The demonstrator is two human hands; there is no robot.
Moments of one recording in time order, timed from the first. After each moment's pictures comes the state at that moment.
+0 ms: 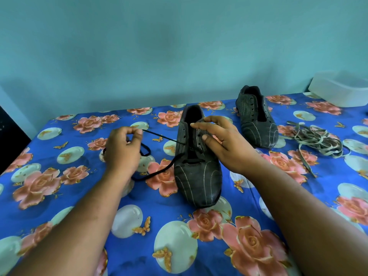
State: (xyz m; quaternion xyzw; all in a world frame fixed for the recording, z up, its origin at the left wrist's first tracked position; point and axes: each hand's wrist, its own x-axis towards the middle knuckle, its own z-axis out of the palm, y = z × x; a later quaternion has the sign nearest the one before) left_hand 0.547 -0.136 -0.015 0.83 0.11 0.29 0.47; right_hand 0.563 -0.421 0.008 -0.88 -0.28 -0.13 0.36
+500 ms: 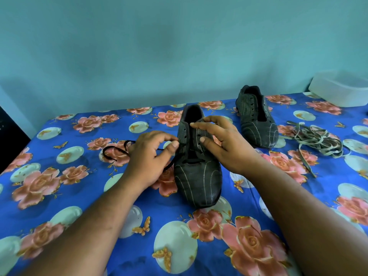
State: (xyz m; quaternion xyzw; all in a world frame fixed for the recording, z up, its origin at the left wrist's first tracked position) left_hand 0.533 -0.175 -0.013 0.89 -0.12 0.23 0.38; right_hand 0.563 -0.420 0.007 -0.88 -0.28 -0.14 0.35
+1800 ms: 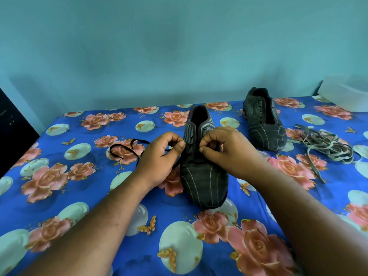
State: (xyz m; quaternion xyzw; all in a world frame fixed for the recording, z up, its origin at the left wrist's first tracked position) left_hand 0.518 -0.190 0.000 0.85 -0.09 0.14 0.49; right_hand 0.555 -0.405 0.015 -0.88 -0.29 -0.13 0.35
